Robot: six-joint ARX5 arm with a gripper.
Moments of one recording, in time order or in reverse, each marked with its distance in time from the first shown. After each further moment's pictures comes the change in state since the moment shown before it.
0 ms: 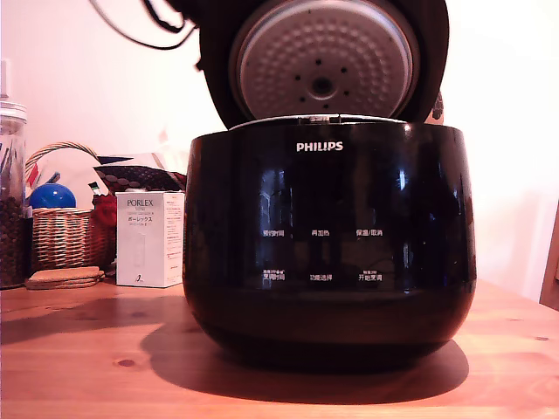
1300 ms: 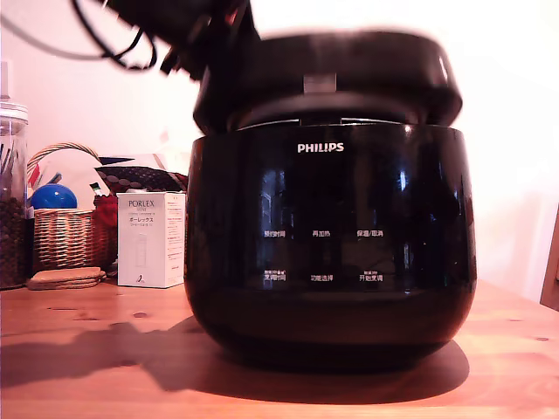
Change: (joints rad) arm -0.131 -0.443 -0.911 0.913 -0.204 -0.182
